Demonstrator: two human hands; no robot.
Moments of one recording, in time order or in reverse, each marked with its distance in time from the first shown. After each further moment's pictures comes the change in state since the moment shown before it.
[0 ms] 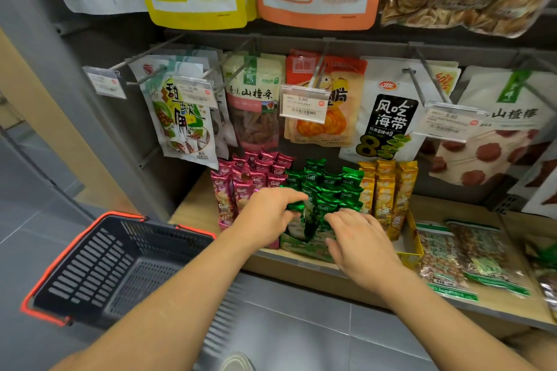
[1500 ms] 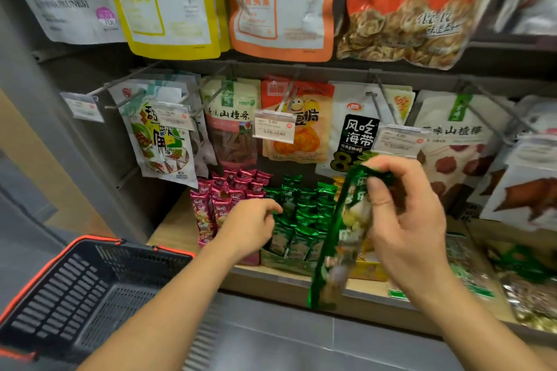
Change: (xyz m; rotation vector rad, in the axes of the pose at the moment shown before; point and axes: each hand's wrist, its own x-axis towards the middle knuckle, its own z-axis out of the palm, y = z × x) left_hand 0.010 0.016 -0.008 0.004 -0.010 -0.165; right_hand -0.044 0.001 -0.113 0.762 0.939 -0.160
